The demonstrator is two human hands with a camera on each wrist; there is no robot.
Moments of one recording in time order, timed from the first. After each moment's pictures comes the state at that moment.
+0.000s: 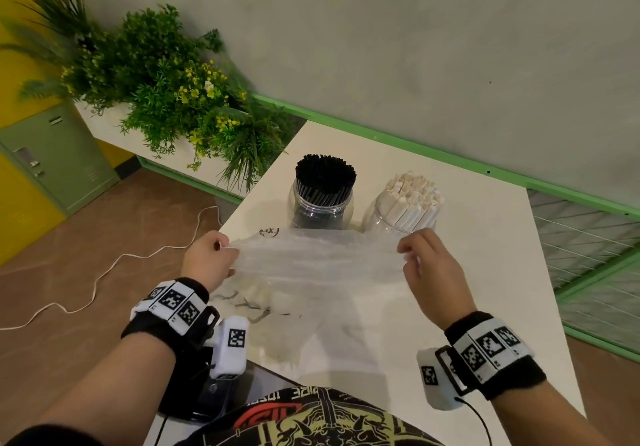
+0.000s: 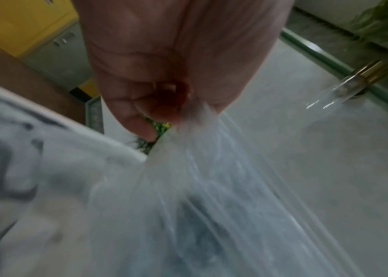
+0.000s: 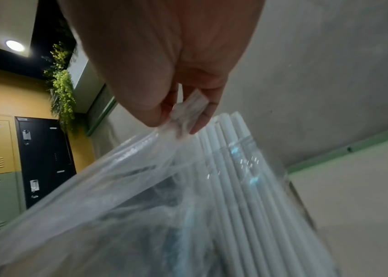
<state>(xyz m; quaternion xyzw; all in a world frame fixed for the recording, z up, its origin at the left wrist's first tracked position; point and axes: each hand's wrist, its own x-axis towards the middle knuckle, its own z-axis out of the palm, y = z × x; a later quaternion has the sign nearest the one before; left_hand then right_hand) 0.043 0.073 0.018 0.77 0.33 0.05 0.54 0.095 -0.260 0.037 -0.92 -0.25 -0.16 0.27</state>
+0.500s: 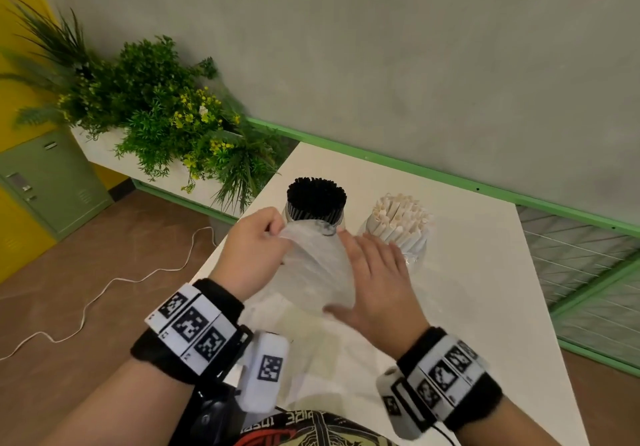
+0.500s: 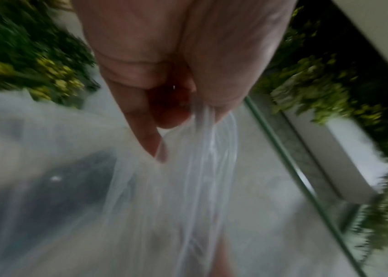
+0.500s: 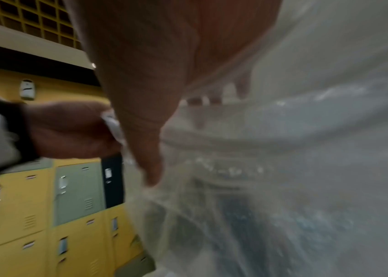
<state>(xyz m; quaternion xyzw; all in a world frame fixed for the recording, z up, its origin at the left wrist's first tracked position) 0.052 0.001 0.121 0.83 0.08 0.10 0.55 0.072 -0.200 0.067 -0.94 -0.30 -0.09 0.10</state>
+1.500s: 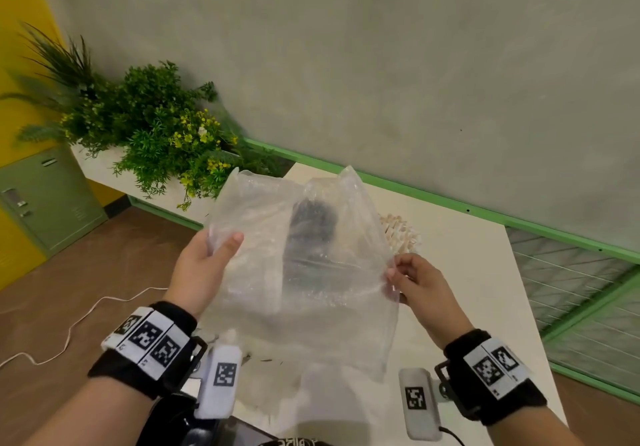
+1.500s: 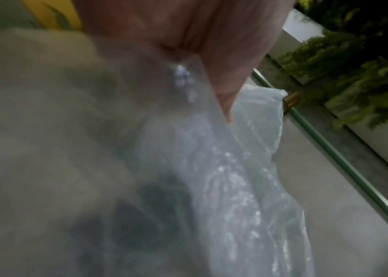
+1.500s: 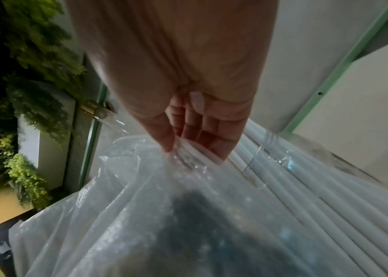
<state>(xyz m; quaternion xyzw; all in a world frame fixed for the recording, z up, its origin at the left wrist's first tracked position) 0.051 0.050 0.082 0.75 0.17 0.16 0.62 0.113 -0.258 0.079 -0.76 -0.04 0.07 0.64</state>
